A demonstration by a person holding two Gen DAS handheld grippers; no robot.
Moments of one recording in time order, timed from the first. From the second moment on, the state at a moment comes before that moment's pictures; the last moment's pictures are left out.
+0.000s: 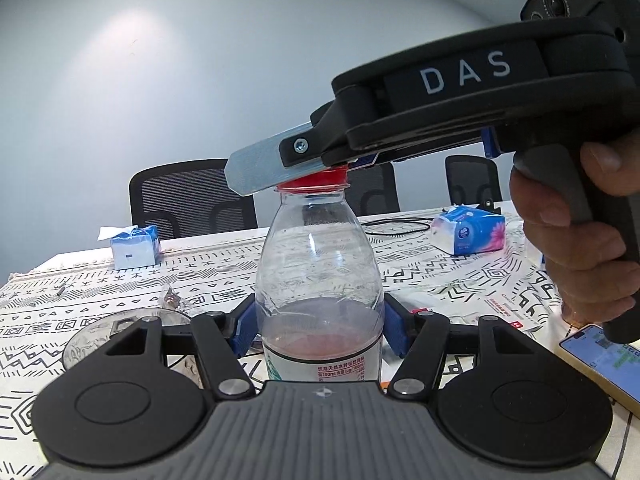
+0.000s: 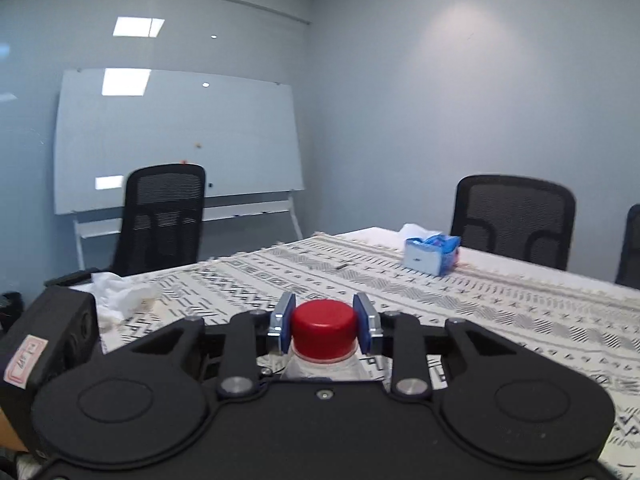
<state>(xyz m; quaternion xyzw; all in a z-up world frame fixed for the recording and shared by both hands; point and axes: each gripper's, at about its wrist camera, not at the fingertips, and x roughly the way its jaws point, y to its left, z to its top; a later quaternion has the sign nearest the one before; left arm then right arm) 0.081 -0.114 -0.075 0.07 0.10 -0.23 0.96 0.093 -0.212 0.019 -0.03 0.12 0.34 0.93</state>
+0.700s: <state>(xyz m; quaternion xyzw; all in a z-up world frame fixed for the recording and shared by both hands) 0.086 -0.115 -0.075 0.07 0.10 -0.23 0.97 0.081 -0.169 0.014 -0.03 0.12 0.18 0.98</state>
